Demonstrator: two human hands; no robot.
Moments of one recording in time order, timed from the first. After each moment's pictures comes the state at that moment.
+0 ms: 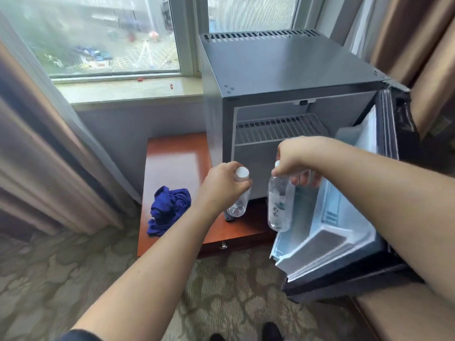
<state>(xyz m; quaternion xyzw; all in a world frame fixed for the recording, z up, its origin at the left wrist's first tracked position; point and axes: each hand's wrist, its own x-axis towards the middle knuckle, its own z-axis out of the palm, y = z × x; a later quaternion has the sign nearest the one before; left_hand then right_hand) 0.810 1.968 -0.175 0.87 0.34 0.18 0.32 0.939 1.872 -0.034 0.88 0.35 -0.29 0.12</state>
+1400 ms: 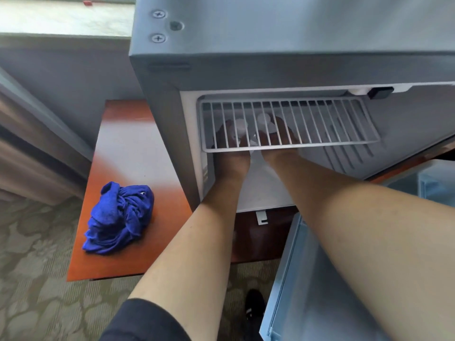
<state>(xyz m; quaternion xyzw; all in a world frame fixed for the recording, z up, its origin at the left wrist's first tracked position) 1.025 2.067 -0.322 0.67 0.49 0.37 0.42 1.111 2.020 -0.270 0.86 0.25 -0.23 -0.38</state>
